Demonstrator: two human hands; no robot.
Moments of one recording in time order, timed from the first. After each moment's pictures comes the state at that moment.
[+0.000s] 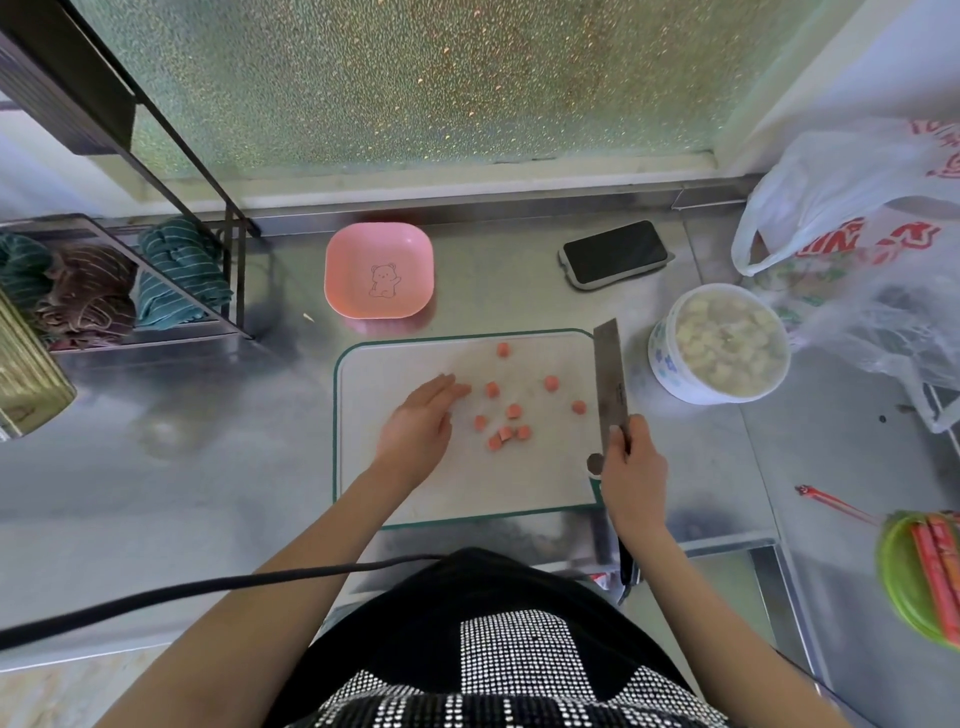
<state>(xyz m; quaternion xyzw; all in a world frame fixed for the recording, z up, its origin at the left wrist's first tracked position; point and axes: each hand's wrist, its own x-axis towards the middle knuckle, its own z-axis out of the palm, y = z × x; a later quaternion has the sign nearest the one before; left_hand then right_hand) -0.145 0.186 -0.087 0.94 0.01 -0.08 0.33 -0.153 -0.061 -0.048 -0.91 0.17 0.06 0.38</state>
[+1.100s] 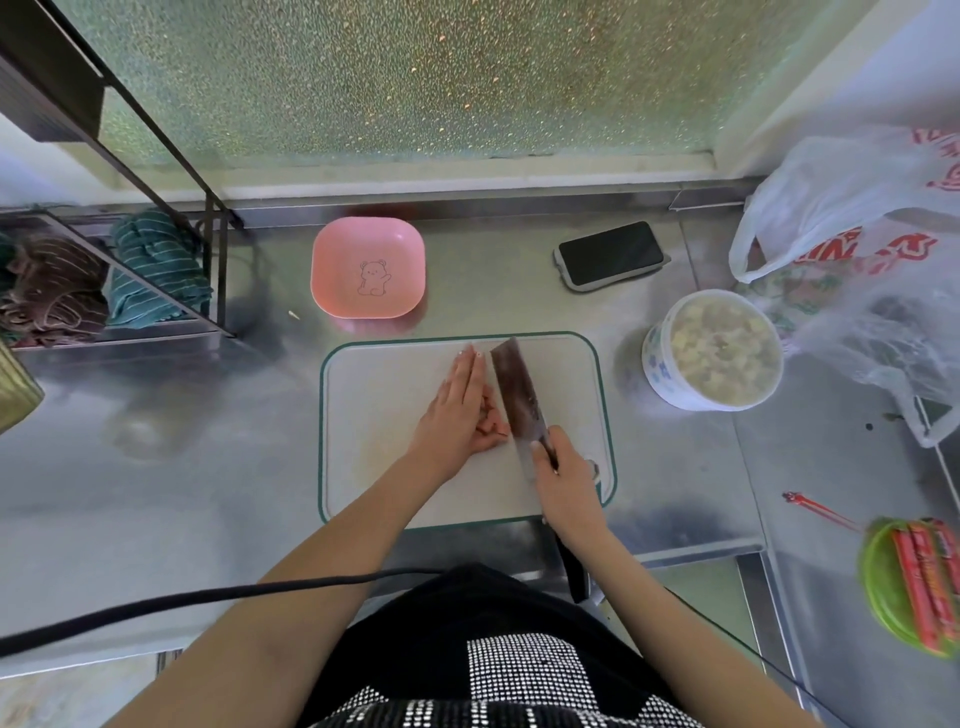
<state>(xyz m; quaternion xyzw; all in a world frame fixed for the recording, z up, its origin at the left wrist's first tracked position) -0.119 0.144 -0.100 0.95 -0.06 -0.15 0.28 -0.157 -0.018 -0.062 -0.88 0.10 0.19 0.42</state>
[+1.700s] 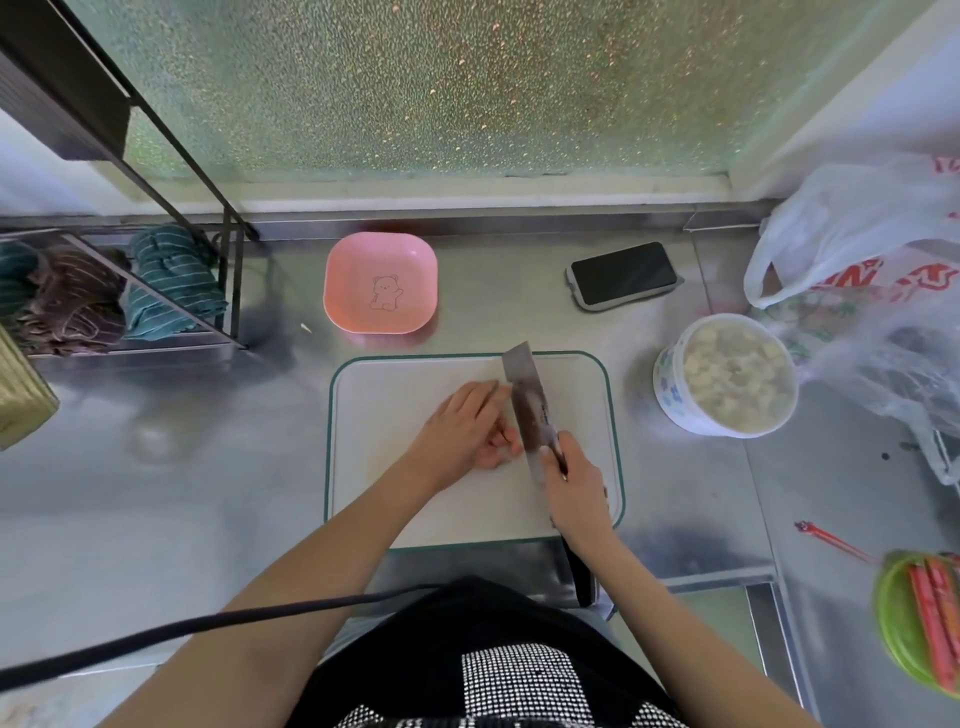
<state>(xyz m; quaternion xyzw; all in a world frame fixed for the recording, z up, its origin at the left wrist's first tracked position) -0.109 0.159 -0.101 0.96 -0.18 -0.11 0.20 -0.139 -0.018 -0.068 -0.90 0.10 0.19 0.38</state>
